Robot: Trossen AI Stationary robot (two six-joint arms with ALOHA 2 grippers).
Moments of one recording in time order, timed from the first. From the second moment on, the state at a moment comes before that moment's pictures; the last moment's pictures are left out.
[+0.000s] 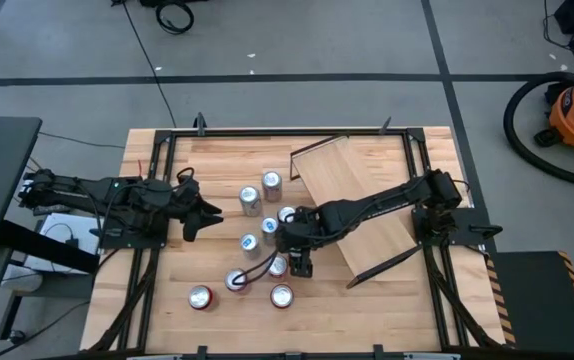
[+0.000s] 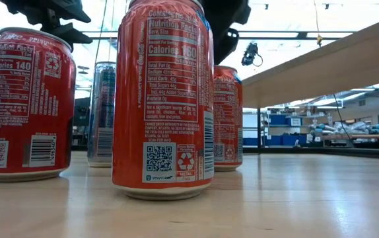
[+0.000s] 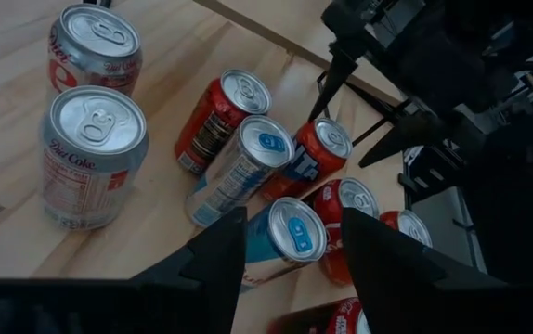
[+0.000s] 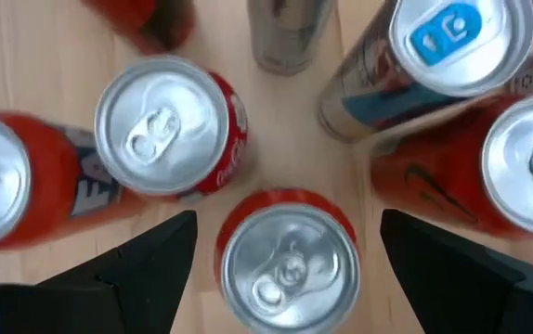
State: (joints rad) left arm -0.15 0.60 0.60 -0.44 -0.13 -0.72; right arm 0.25 1.96 1.73 -0.96 0.11 0.36
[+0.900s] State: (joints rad) left arm -0.15 0.60 0.60 -0.45 -0.13 -0.72; right arm 0.22 1.96 1.59 -0.87 0.03 0.50
